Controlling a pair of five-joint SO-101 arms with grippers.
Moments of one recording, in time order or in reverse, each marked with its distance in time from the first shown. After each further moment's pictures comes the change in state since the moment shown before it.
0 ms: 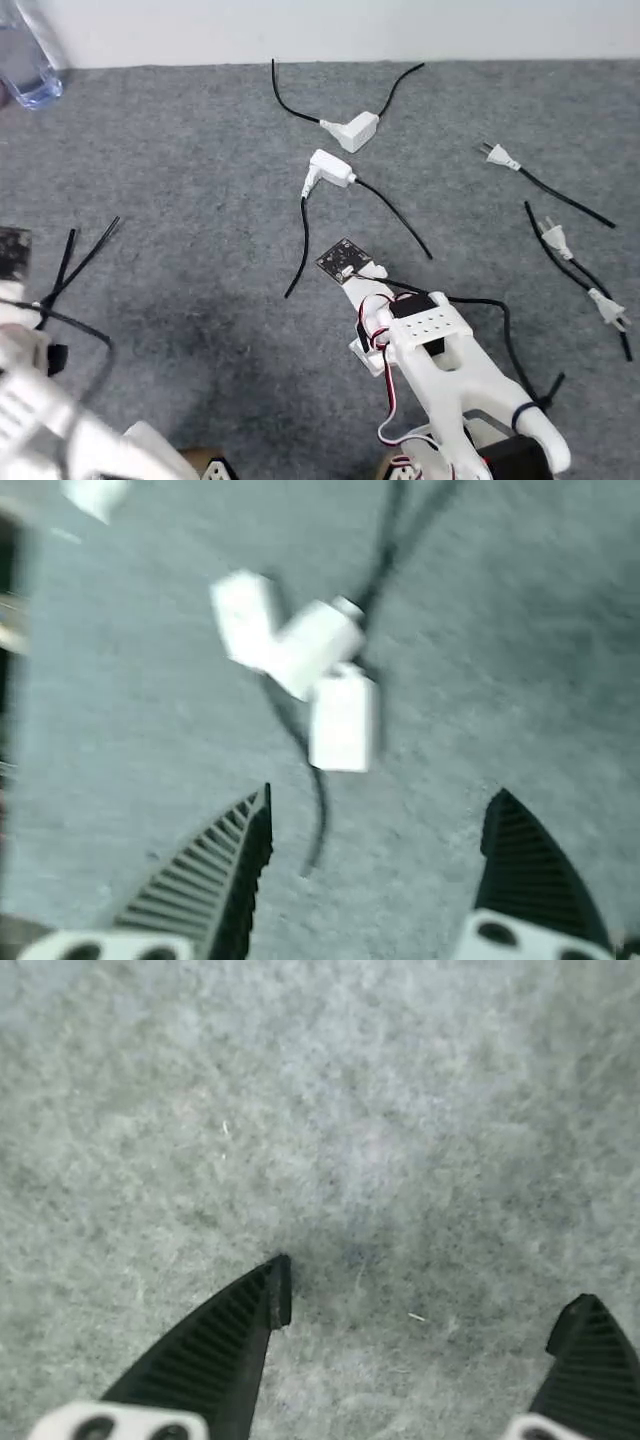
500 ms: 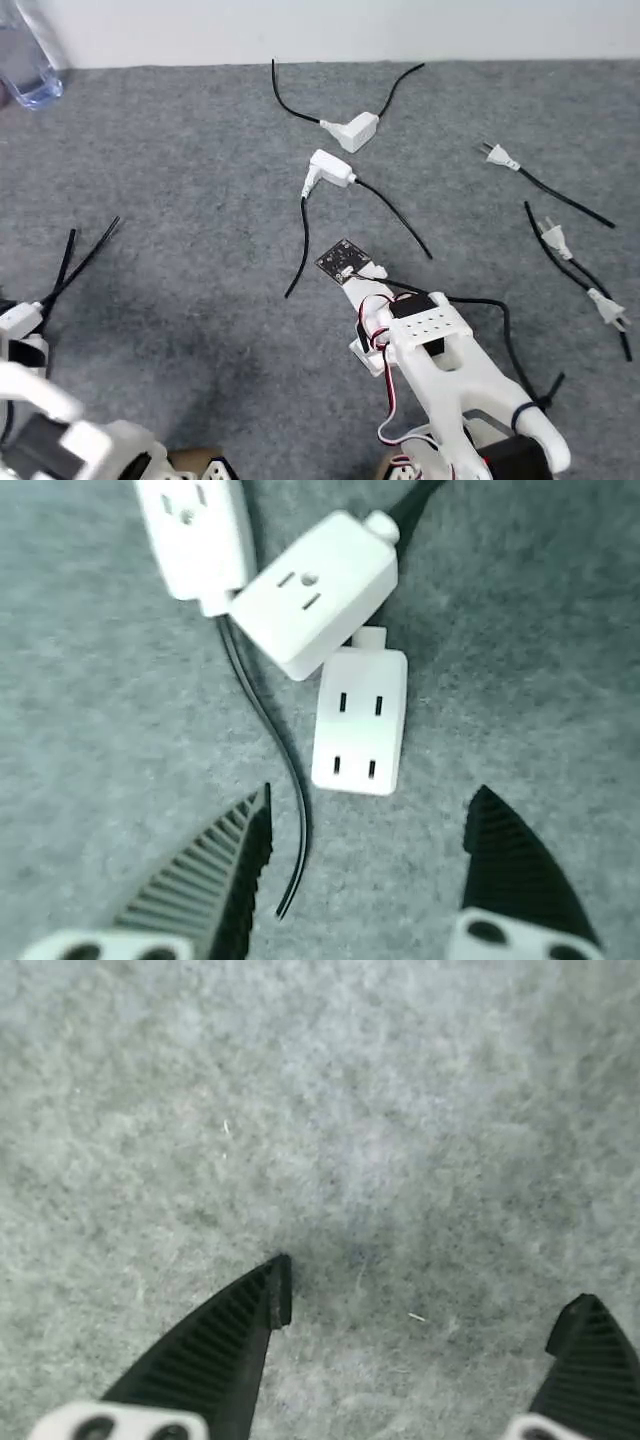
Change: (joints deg) left arm -7.1 40.9 -9.8 -12.6 1.8; right arm 0.0 0.0 0.1 -0.1 0.2
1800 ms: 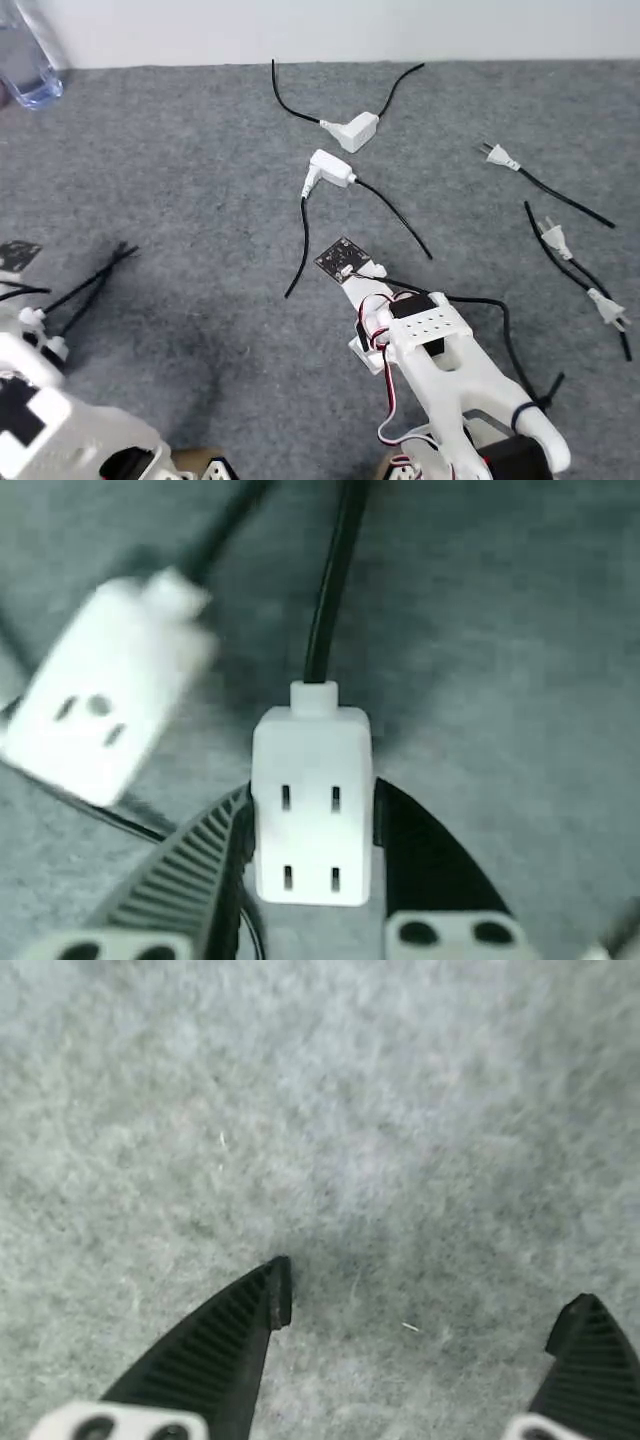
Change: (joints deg) left arm 7.3 9.8 -4.0 8.4 -17.3; right arm 0.0 0.0 0.1 -1.5 0.2
